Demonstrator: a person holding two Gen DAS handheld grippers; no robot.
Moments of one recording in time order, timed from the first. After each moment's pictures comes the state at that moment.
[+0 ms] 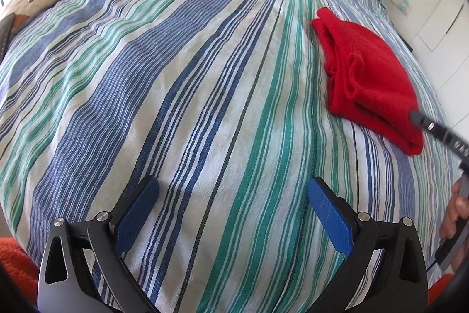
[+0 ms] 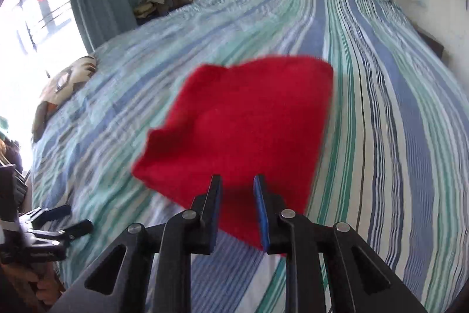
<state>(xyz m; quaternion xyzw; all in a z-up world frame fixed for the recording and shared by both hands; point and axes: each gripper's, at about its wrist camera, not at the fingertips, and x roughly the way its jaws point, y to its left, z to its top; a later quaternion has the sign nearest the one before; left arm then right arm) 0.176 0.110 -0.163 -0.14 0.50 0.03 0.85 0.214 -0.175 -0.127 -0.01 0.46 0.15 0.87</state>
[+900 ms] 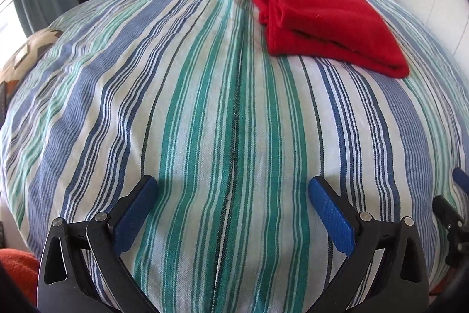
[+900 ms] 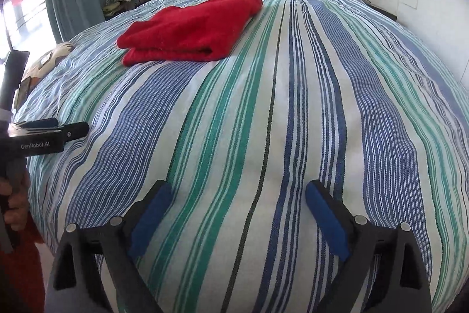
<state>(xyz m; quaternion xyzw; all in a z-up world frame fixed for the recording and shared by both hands) 0.144 0.036 -0.173 0.02 0.48 0.00 0.88 0.043 -0.235 -0.176 -0.01 0.43 0.06 0.90</state>
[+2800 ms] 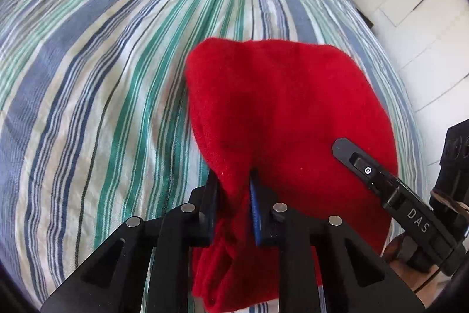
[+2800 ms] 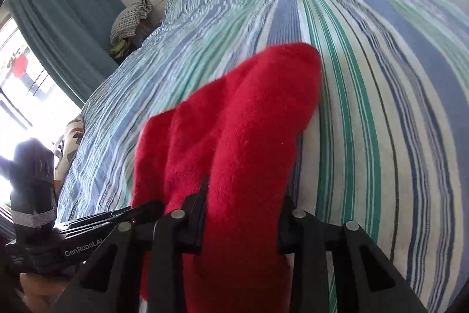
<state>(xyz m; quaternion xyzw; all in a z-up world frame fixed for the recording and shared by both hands) 0.356 0.022 -0.128 -0.13 0.53 -0.11 0.83 0.330 -0.210 -0.133 0.15 0.44 0.14 0.87</state>
